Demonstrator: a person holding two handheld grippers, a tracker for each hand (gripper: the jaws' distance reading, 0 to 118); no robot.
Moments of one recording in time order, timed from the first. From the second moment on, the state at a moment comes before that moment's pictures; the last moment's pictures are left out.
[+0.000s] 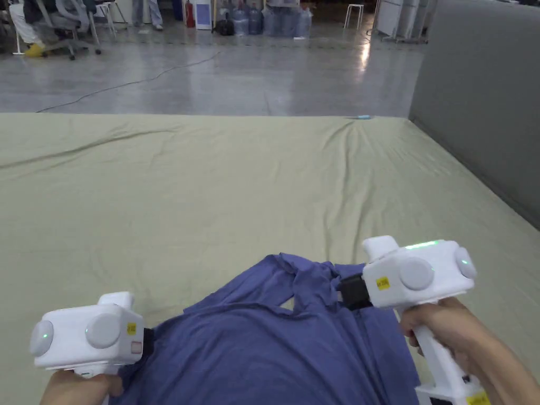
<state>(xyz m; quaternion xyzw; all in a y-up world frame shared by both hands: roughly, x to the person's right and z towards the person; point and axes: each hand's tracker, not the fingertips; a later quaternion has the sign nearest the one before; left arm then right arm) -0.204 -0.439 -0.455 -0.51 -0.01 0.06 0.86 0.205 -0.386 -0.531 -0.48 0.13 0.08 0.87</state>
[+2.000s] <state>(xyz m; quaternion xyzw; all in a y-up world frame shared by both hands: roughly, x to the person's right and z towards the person) -0.199 -0.085 -0.588 -0.19 0.00 0.05 0.98 0.201 -0.033 -0.674 -0.18 0.04 0.09 0.98</state>
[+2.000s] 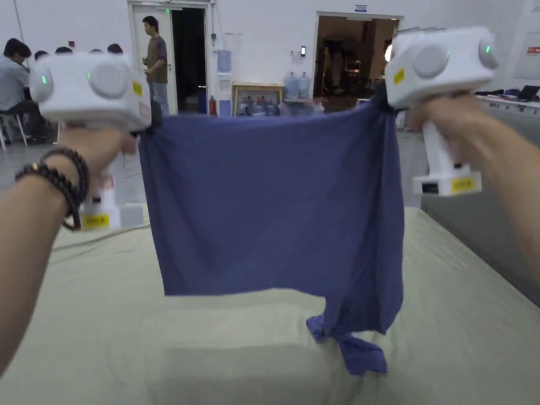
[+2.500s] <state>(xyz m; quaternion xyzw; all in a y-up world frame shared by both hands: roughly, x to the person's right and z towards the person) -0.235 -0.154 -0.528 -0.22 -0.03 0.08 0.97 0.228 -0.108 -0.583 -0.21 0.09 0.05 0.97</state>
